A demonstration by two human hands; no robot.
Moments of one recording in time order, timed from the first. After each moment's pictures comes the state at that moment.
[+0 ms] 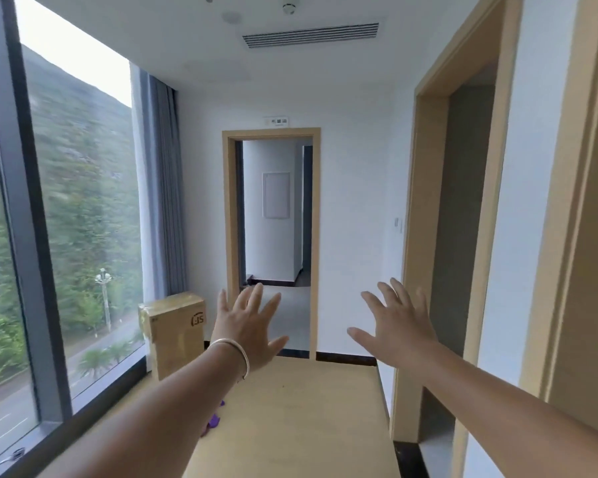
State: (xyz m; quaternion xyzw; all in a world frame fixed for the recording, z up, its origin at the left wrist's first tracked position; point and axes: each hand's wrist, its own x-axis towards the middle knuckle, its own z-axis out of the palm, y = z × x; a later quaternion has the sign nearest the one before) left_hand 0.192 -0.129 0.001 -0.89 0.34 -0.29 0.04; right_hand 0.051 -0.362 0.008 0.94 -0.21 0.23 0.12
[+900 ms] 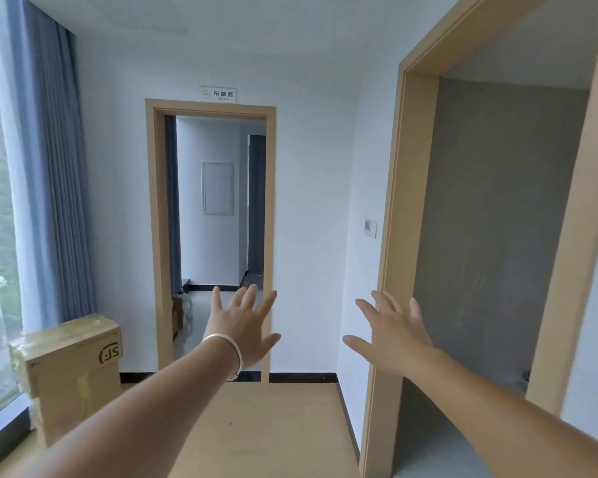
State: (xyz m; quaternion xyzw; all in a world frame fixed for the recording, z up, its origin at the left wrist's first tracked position) left_hand 0.514 -0.334 -0.010 -0.87 0.41 -0.26 0.04; right_hand 0.324 -0.539 -0.008 0.94 -0.29 0.17 0.11
